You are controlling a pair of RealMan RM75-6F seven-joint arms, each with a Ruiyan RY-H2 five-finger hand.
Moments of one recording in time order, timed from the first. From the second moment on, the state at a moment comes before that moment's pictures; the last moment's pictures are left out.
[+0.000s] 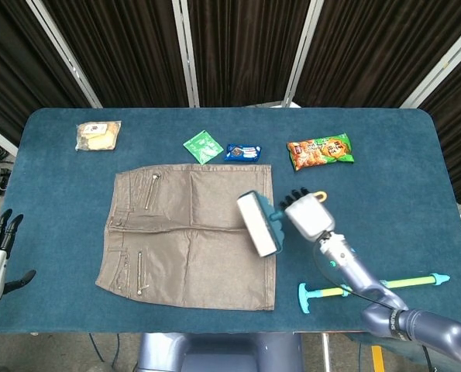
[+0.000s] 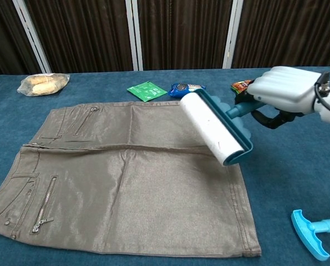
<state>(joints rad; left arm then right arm) -0.06 -1.12 -0.05 -1.71 1.47 1.52 0.27 0.71 -1.50 0.13 -1.33 -1.45 0.95 -0.48</state>
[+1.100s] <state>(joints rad) -0.09 -1.11 -0.07 -1.69 1.39 1.45 0.24 0.91 -1.75 0.09 -1.32 -1.25 0.85 -1.05</state>
